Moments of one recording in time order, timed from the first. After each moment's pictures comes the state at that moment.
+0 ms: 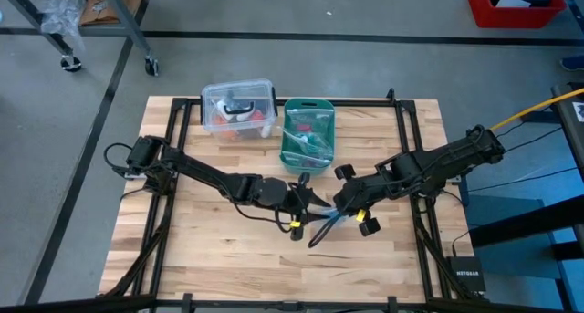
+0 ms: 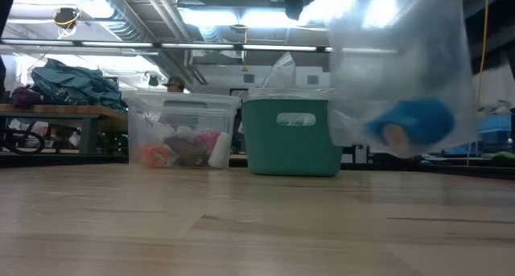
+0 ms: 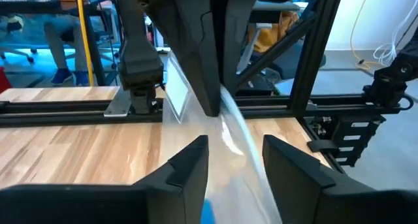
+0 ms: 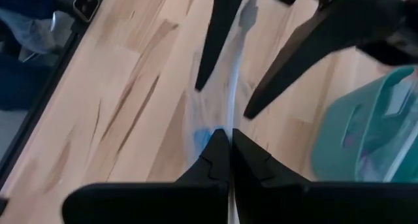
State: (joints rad) left arm -0.25 1.81 1.24 0.41 -0.14 -0.06; right arm 0.39 1.44 1.48 -1.05 0.05 -0.03
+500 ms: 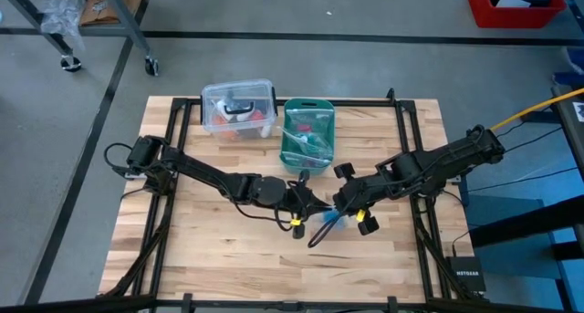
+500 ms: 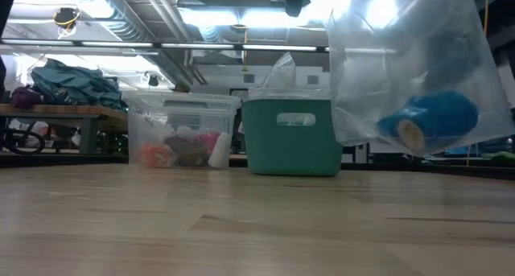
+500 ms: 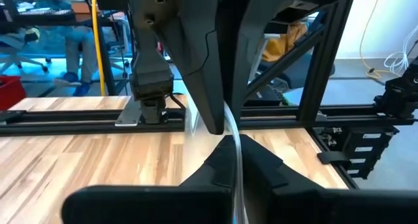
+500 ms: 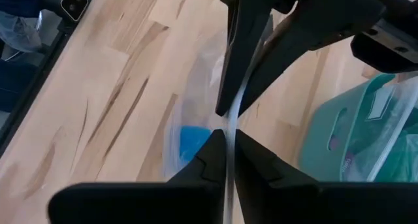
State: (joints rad) left arm -0.25 1.80 1.24 0.45 -0.17 -0.04; right arm 0.39 1.44 1.48 -1.04 0.09 -0.06
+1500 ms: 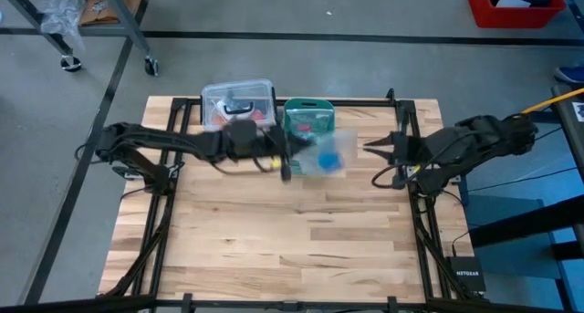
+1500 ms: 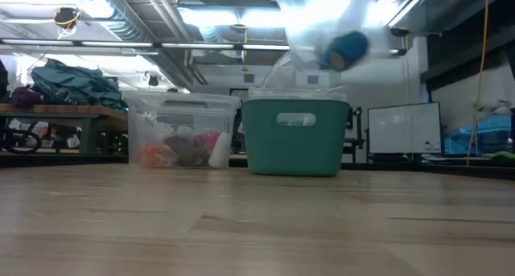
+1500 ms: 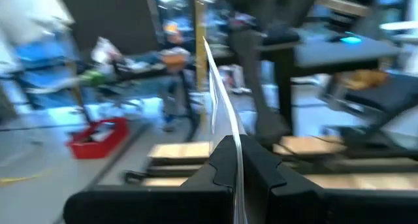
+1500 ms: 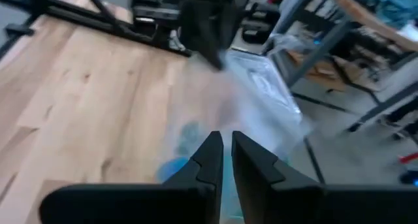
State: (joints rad) left arm 0.00 1.50 1.24 0.26 -0.18 0.16; right arm 0.39 1.04 1.48 -0.97 0.55 -0.12
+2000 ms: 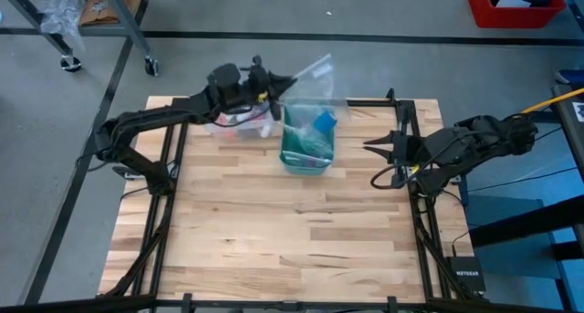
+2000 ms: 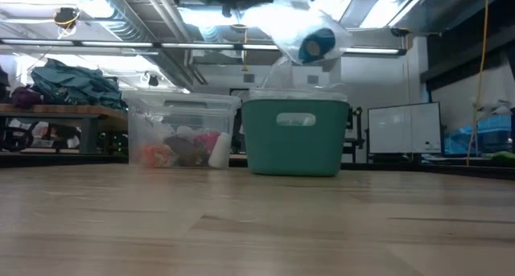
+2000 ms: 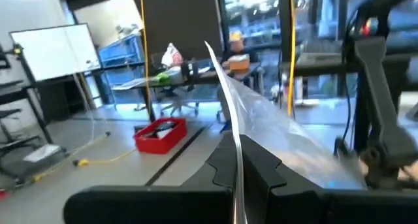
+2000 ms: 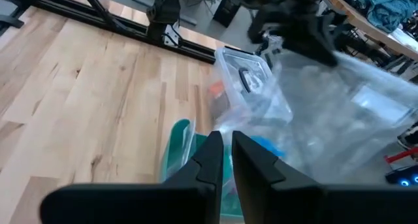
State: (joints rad) left arm 0.44 1.45 1.24 0.29 0.04 0.16; right arm 0.39 1.03 1.48 -0.97 0.58 -0.14
